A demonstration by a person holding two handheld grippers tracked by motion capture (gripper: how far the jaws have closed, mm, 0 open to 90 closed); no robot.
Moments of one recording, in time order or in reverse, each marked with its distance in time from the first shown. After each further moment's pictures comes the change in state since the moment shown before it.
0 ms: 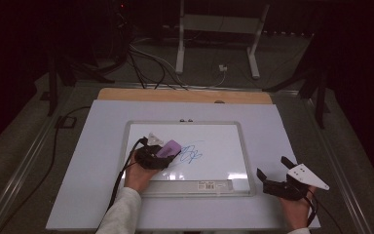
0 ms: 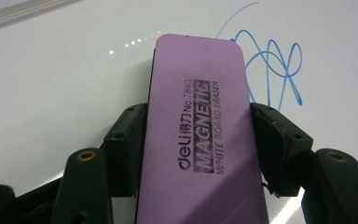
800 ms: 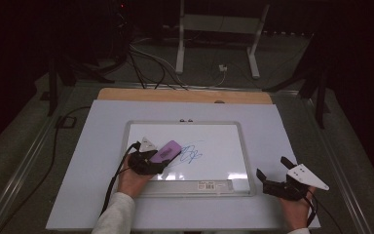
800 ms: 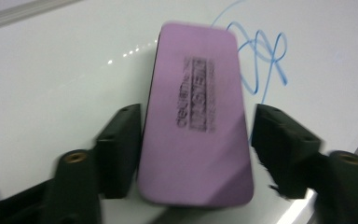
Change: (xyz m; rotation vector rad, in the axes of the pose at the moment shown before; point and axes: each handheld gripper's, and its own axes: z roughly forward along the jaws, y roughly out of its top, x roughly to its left) left arm 0.000 -0.015 -0.019 -0.054 -0.018 0.014; right arm 0.001 0.000 0.000 -0.003 0.002 -0.001
